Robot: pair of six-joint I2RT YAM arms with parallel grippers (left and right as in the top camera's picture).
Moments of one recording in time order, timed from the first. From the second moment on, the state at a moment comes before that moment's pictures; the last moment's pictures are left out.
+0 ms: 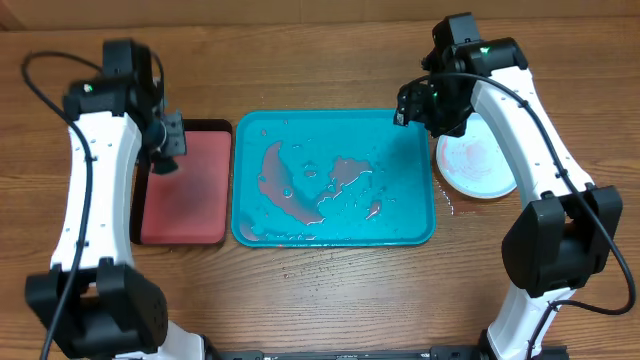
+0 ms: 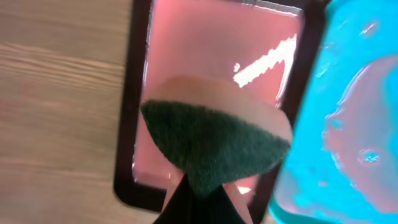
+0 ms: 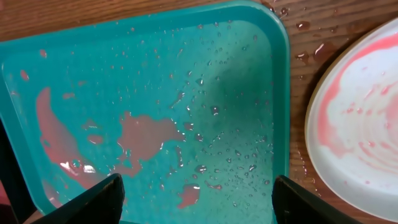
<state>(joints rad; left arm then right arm) 0.13 1.73 1.53 -1.14 -0.09 -0.03 0.19 1.99 1.84 -1.20 -0.22 0.33</state>
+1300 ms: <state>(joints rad) 0.11 1.57 1.61 -1.02 0.02 -0.04 0.19 1.78 1.89 -1.30 -0.05 0.33</state>
